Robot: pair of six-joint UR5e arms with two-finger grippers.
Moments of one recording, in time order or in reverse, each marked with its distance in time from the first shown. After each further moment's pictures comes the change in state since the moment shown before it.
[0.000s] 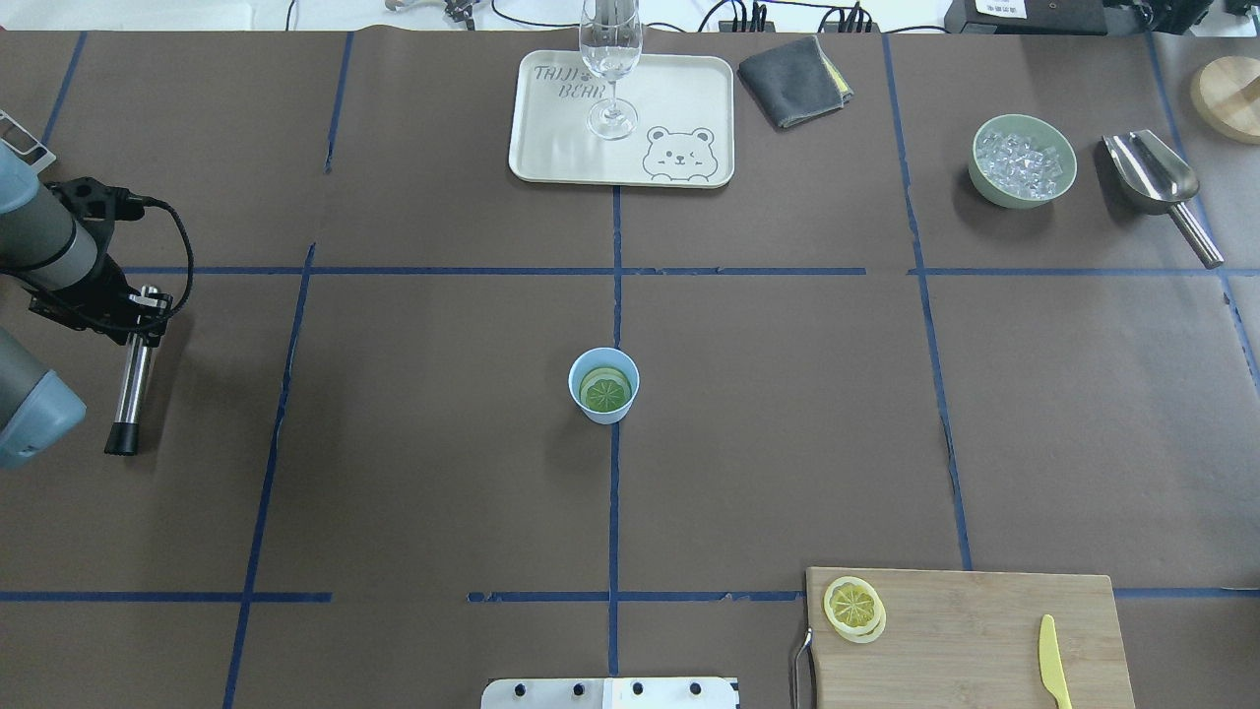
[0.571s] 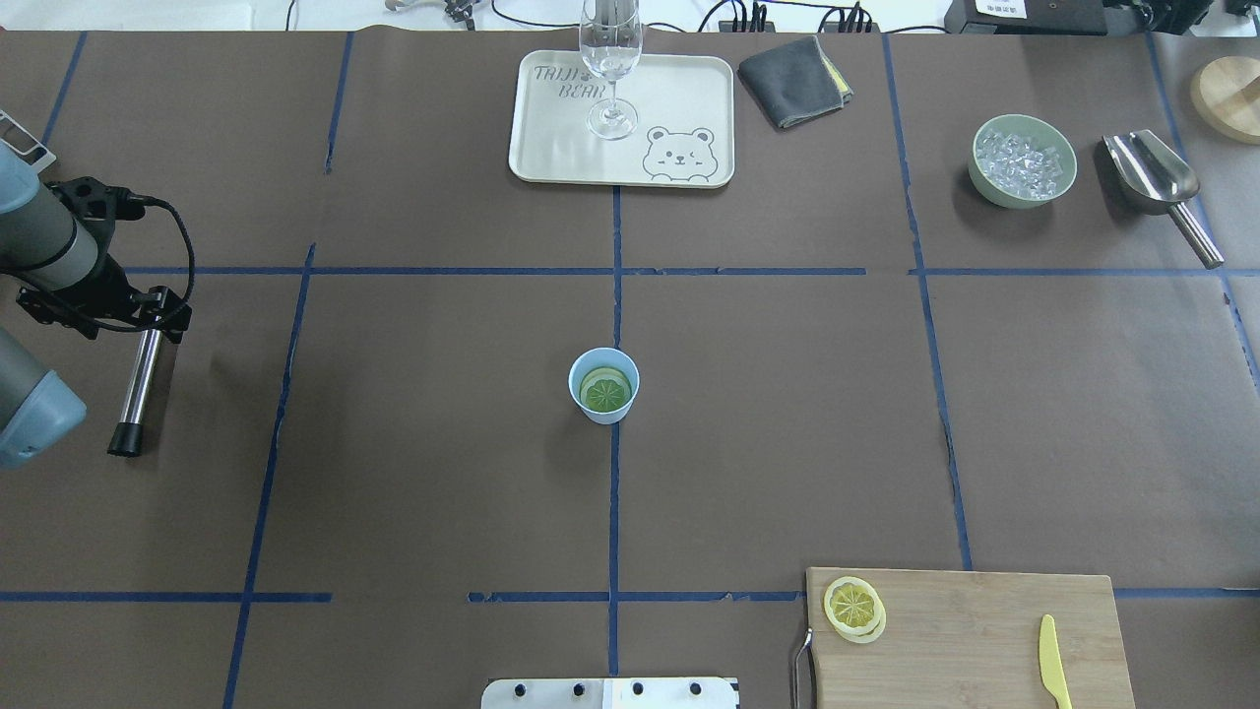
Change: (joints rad) left arm 0.000 -0.004 -0.017 0.000 -0.001 -0.007; right arm 0.000 0.000 0.003 0.000 0.000 0.000
